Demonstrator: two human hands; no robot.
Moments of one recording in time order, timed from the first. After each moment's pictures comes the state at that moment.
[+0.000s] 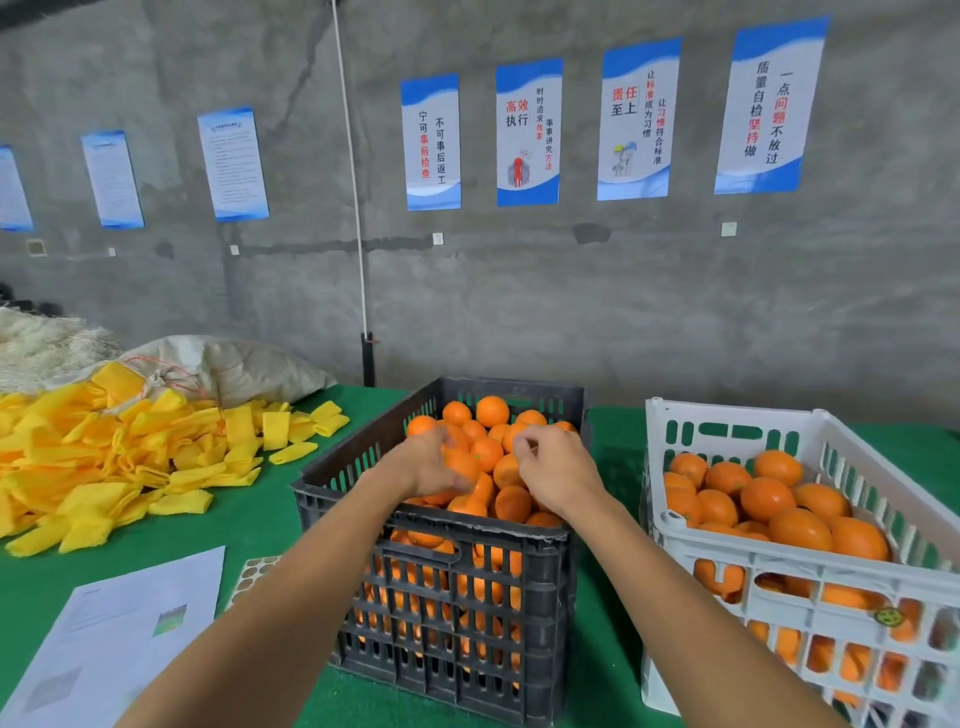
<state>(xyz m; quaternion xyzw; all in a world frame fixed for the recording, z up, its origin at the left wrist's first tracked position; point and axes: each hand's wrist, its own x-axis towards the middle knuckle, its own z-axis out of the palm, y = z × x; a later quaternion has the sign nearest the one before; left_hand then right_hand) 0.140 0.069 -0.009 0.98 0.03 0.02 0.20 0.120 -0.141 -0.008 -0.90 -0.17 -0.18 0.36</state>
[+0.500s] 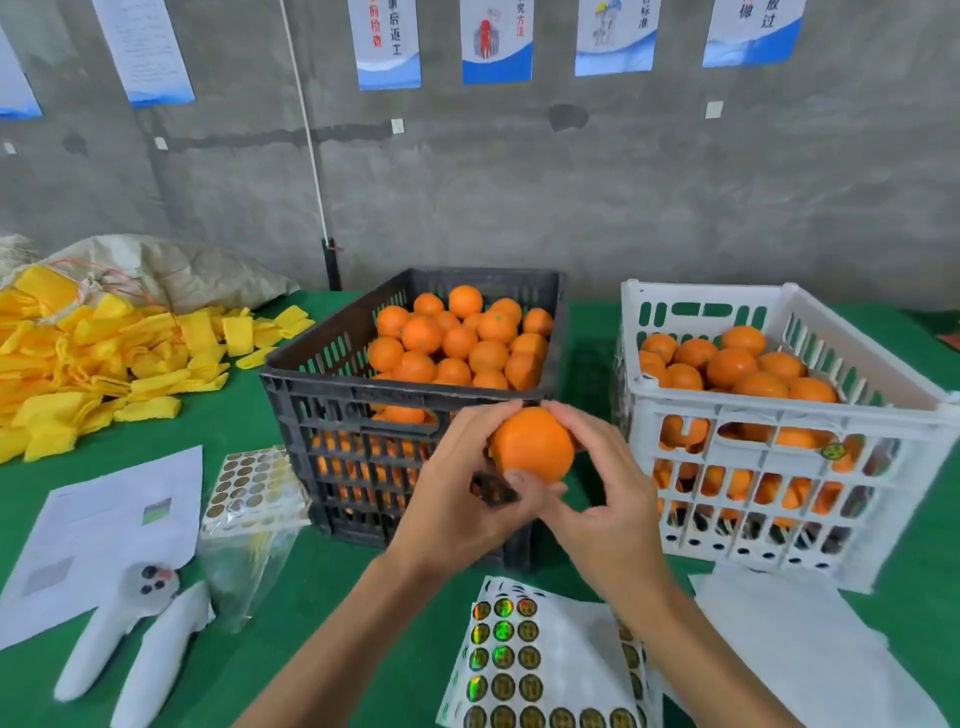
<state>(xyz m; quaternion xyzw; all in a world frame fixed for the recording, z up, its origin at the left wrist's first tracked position) -0.022 -0.020 -0.109 0.76 -0.30 0.35 0.46 -0.038 -0.188 -0.105 -0.74 -0.26 -0.35 0.51</state>
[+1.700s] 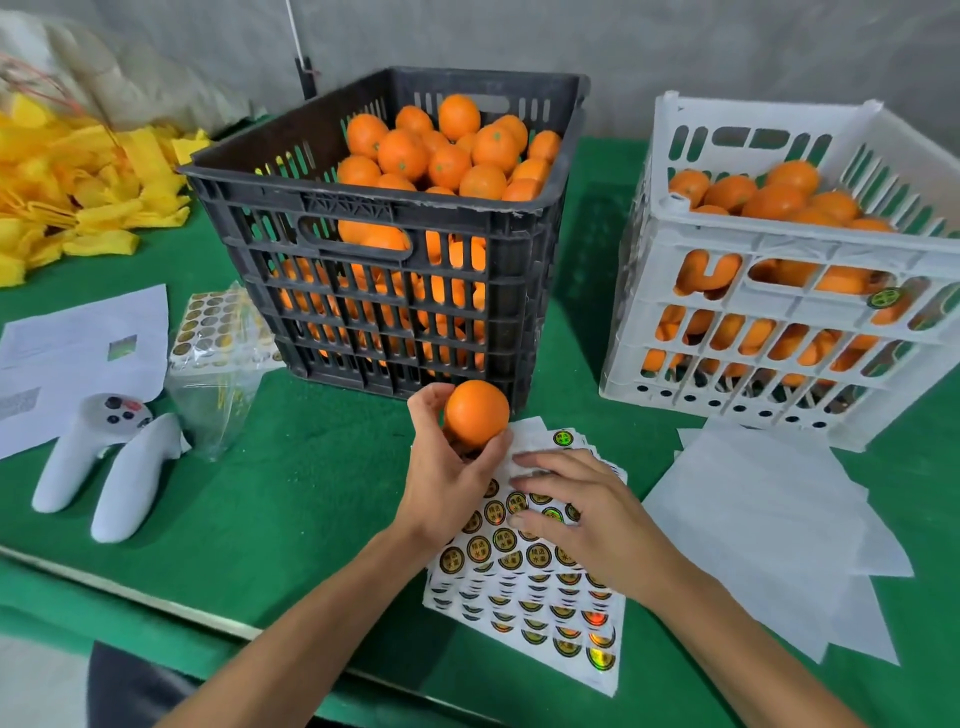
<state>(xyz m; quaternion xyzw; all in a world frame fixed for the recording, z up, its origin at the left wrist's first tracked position) -0.069 -0.039 -0.254 0.76 -0.01 0.15 0.63 -0.075 -0.241 -0.253 -0.89 -0.30 -0.02 0.34</state>
